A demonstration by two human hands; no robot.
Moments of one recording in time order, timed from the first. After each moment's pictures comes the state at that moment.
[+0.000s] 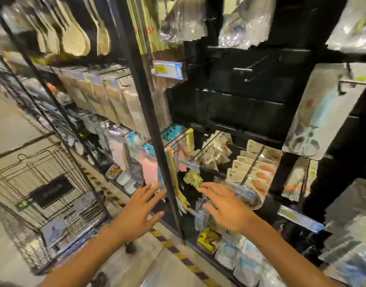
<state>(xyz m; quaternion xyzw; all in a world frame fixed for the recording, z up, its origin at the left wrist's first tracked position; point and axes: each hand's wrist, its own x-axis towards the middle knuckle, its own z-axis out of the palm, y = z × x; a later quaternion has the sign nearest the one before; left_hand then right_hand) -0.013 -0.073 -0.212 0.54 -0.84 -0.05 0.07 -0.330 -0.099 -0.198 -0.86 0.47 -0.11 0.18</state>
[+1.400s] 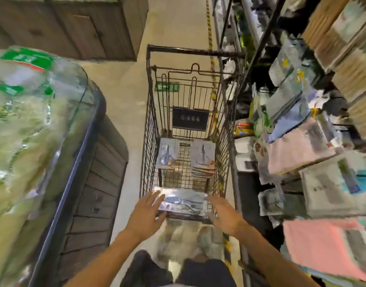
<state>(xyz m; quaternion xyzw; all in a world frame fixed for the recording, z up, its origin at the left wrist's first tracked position) 0.440 -0.033 -0.413 0.89 -0.35 -0.29 0.08 0.295 -0.300 -0.407 -0.91 0.17 0.23 0.31</state>
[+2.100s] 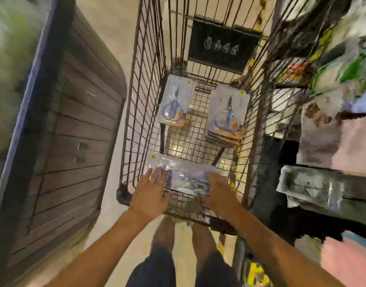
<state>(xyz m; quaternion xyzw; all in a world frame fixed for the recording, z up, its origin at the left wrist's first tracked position) 0.476 -0.093 -0.573 0.88 -0.25 -0.41 0.01 0.377 -0.317 -0.615 -0.88 0.13 0.35 0.29</state>
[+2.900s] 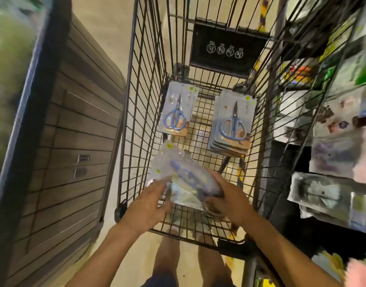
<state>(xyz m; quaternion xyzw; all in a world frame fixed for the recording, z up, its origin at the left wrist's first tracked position) 0.502 -0.084 -0.585 0.85 -0.16 -0.45 0.22 0.406 -0.339 -0.613 -0.84 0.17 0.26 0.45</state>
